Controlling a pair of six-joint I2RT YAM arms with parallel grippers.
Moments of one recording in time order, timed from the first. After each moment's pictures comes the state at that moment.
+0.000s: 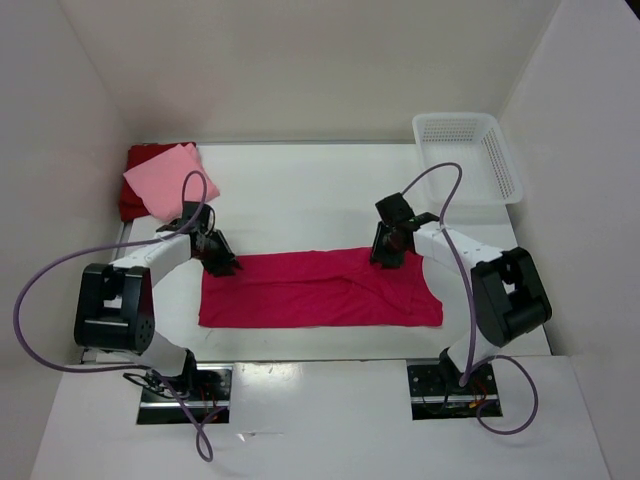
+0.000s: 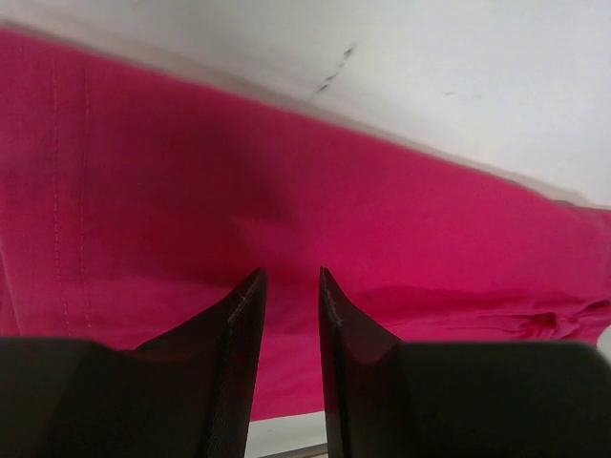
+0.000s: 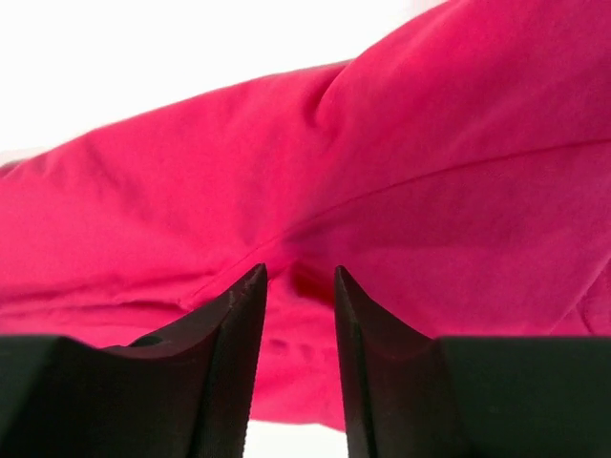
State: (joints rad) left arm -0.05 1.51 0.85 -0.49 0.23 -0.66; right arm 0.42 1.57 0.97 -0.54 0.03 0.70
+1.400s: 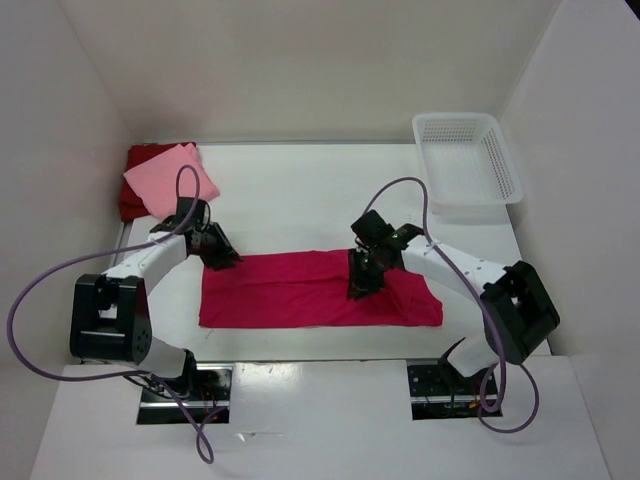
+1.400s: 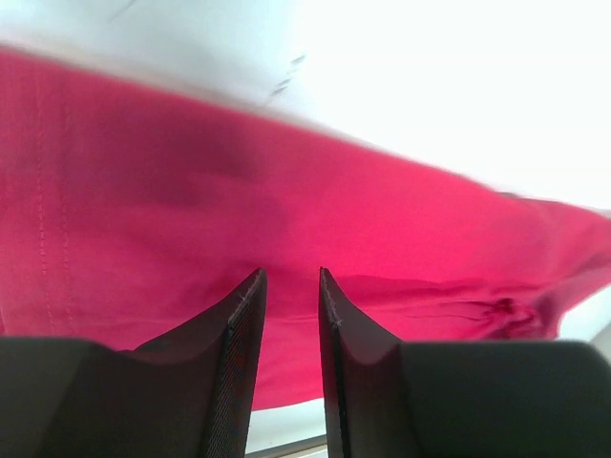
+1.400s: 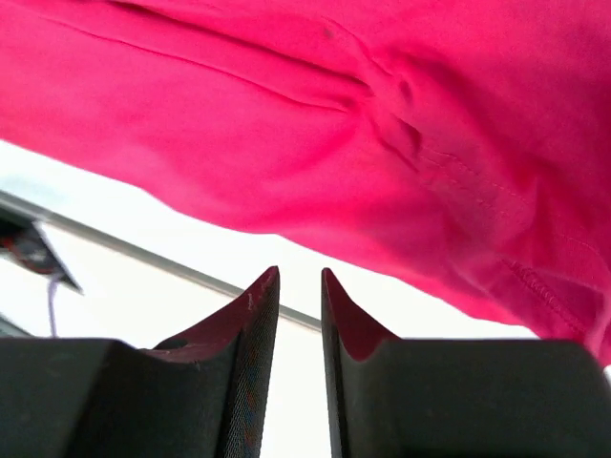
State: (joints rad) left arm -0.04 1.48 0.84 -0.49 0.26 -0.69; right arm 0.64 1.50 0.95 -0.69 -0.24 0.63
